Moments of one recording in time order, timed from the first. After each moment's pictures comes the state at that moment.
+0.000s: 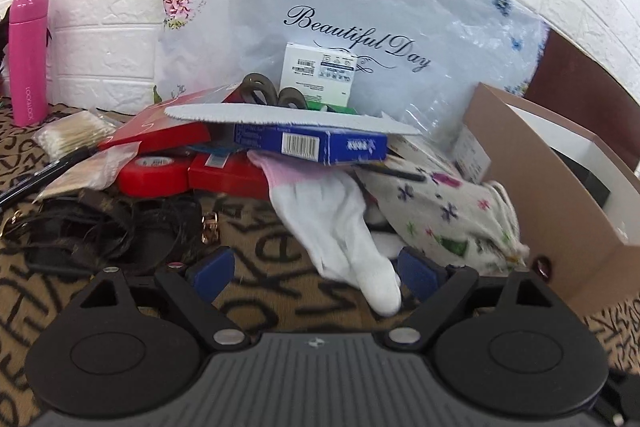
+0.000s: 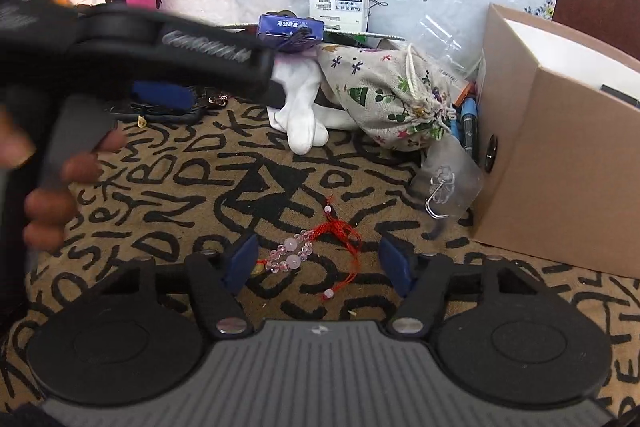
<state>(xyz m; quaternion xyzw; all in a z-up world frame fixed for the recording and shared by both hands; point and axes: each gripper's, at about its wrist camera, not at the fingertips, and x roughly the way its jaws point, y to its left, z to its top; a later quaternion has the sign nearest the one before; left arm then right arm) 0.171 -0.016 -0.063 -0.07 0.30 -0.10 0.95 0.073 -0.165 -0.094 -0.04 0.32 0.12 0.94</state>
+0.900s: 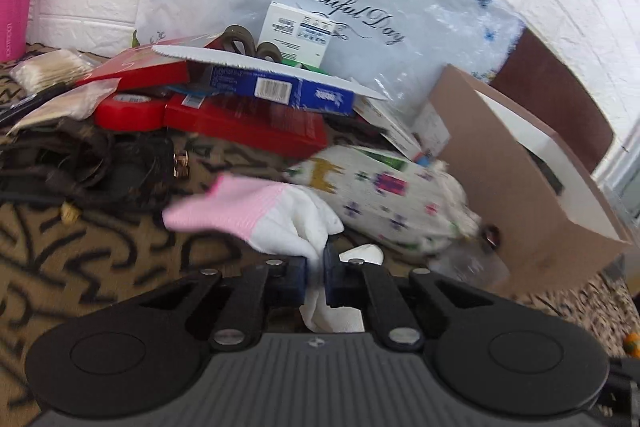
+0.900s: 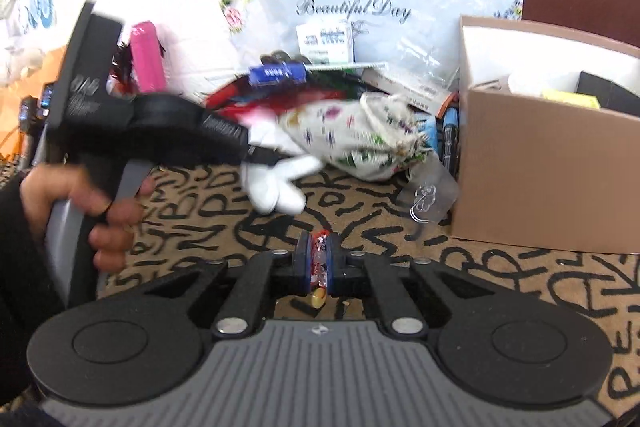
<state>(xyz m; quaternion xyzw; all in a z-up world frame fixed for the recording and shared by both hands) 0.131 0.002 -0.070 -0.13 0.34 -0.17 0.92 0.039 -0.193 -0.062 0.03 0.29 0.13 0.95</state>
